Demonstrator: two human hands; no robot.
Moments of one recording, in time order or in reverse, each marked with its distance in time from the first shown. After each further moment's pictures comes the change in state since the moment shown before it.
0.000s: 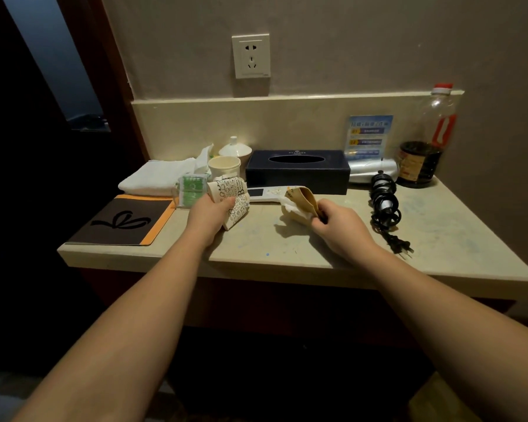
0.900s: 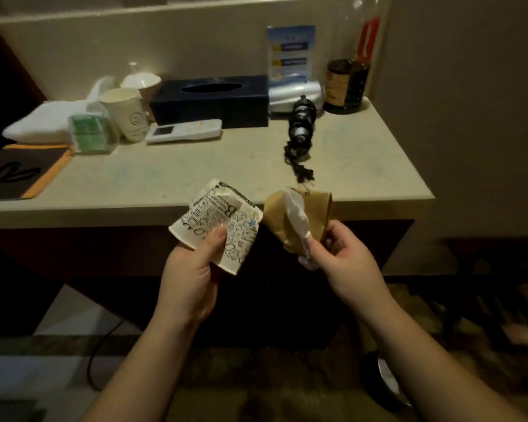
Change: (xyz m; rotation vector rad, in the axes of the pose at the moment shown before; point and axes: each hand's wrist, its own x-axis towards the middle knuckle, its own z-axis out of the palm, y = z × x) left_hand -0.244 -0.019 0.131 -0.696 -0.144 -0.107; right_hand -0.187 0.085 -0.045 0.924 0.000 0.333
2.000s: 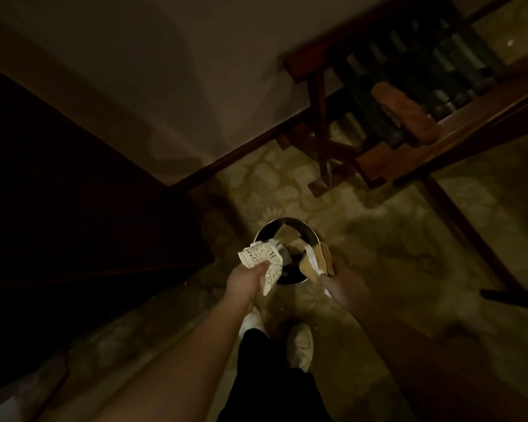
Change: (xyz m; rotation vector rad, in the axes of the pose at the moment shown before) left_hand -0.006 -0.679 0.126 0.826 -0.124 -1.112; right_hand -0.116 0.508 -0.401 -0.366 0.352 1.187
